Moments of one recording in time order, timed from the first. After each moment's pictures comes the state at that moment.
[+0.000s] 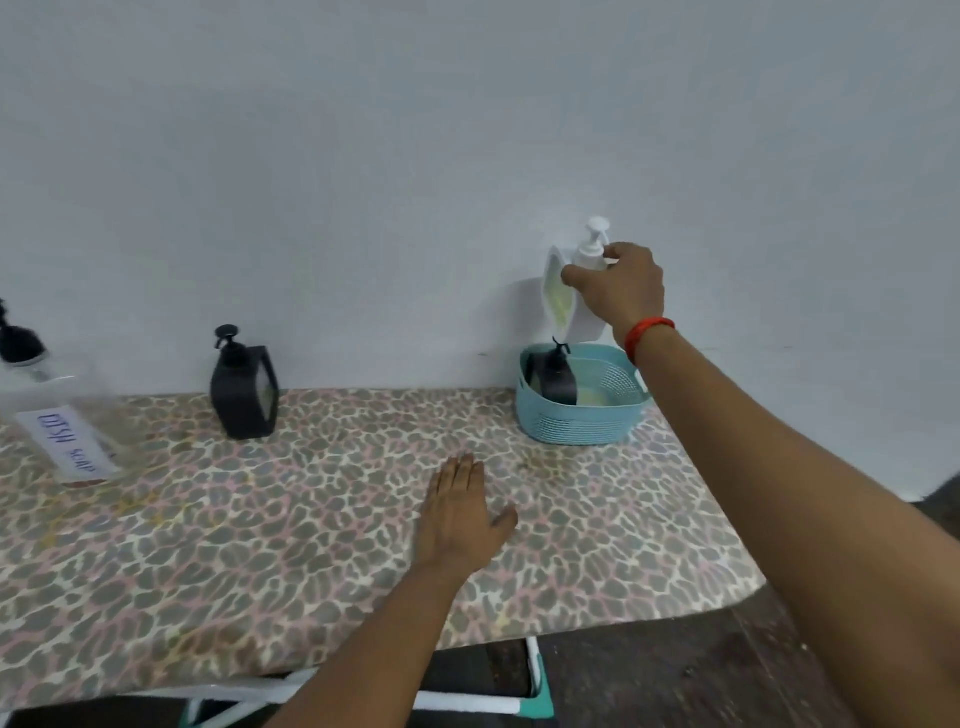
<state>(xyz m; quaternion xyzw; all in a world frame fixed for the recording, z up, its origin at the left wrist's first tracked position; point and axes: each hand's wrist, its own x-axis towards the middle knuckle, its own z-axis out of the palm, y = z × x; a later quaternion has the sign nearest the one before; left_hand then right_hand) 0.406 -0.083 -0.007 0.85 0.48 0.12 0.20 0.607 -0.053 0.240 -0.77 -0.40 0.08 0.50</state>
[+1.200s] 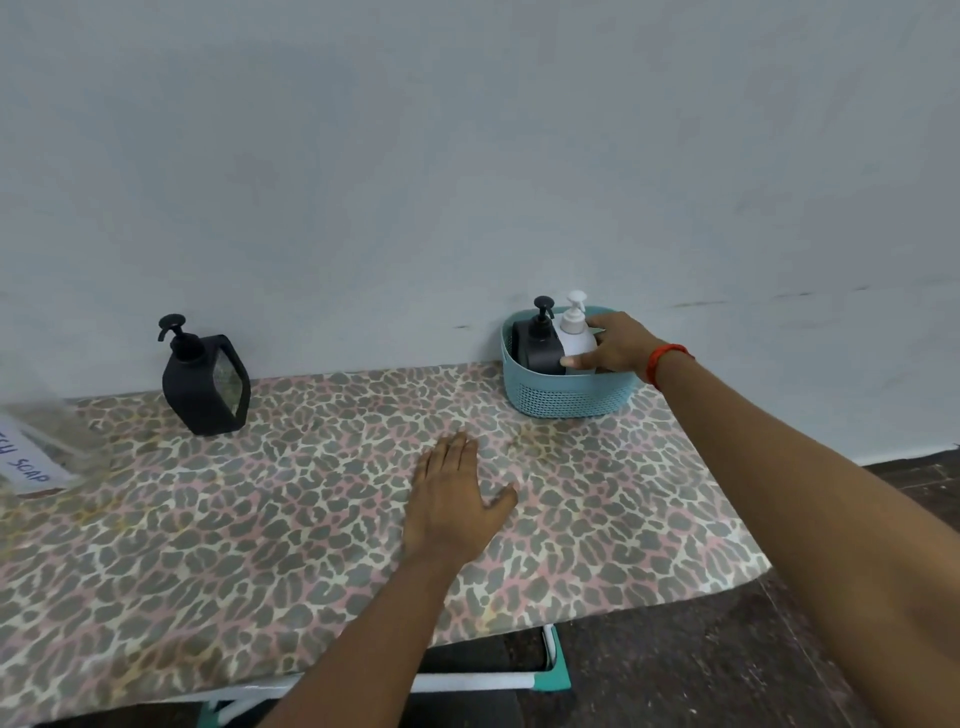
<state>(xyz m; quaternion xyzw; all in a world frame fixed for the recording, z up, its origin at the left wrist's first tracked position) 0.421 -0.082 -0.016 0.85 0.49 0.13 0.15 0.710 -0.041 0.102 -0.77 -0.52 0.27 0.26</state>
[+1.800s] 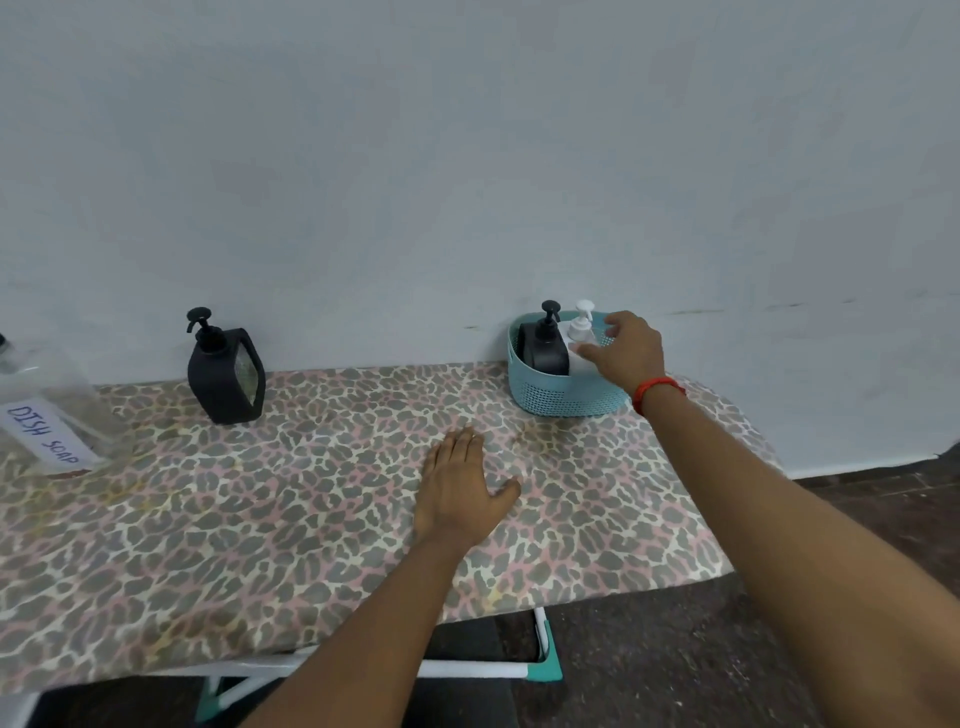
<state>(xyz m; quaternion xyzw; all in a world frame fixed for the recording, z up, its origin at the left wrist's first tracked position) 0.420 -0.082 -0.011 0.84 0.50 0.12 0.17 0.665 -0.074 0.113 -0.83 -0.41 0.11 0.36</state>
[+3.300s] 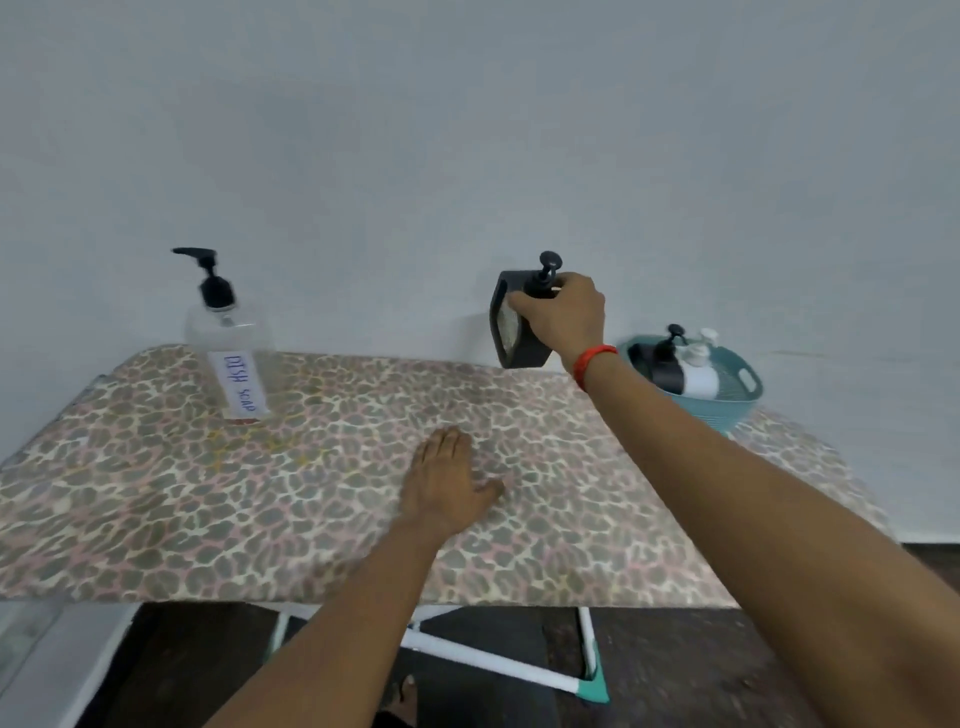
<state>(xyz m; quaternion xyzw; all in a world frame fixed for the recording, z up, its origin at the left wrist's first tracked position) 0.257 -0.040 0.000 0.82 0.53 0.10 0.20 0.422 -0.005 0.186 -0.72 -0.47 0.16 0.48</state>
